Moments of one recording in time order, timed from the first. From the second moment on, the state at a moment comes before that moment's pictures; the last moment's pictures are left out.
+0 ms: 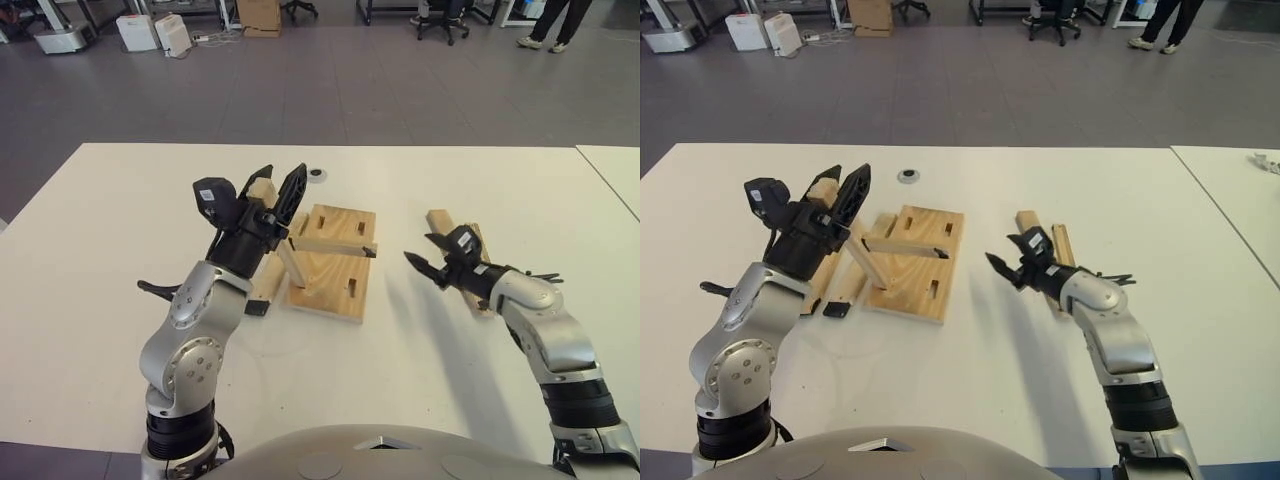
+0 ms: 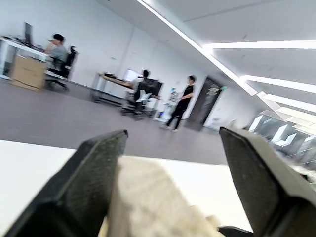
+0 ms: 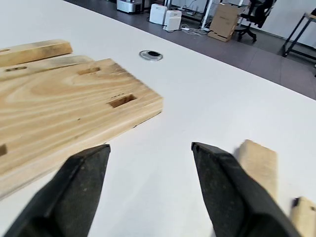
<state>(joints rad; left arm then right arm) -0.03 0.09 0.04 -0.73 -0.82 0.54 -0.05 -0.07 -0.49 -0.03 -0.19 0.22 0.45 0.60</state>
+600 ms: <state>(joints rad) -0.04 0.42 -0.08 -0.41 -0.54 0.64 -0.06 -0.16 -0.51 -0.14 -0.03 0.23 0.41 0.54</state>
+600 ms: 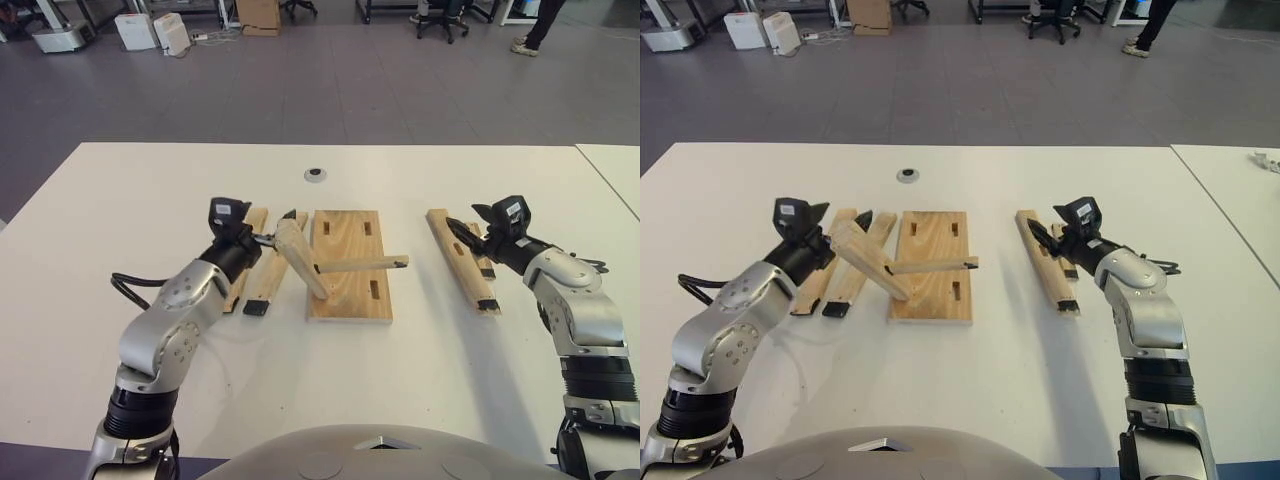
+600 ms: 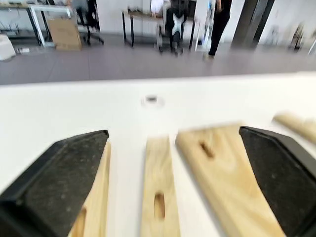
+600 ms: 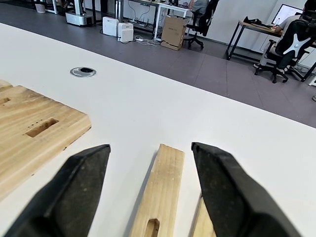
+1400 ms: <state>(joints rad) -0.30 0.34 0.00 -0.34 -0.43 0.38 -0.39 -0.64 -0.28 -0.28 0.05 0.77 0.74 0.54</state>
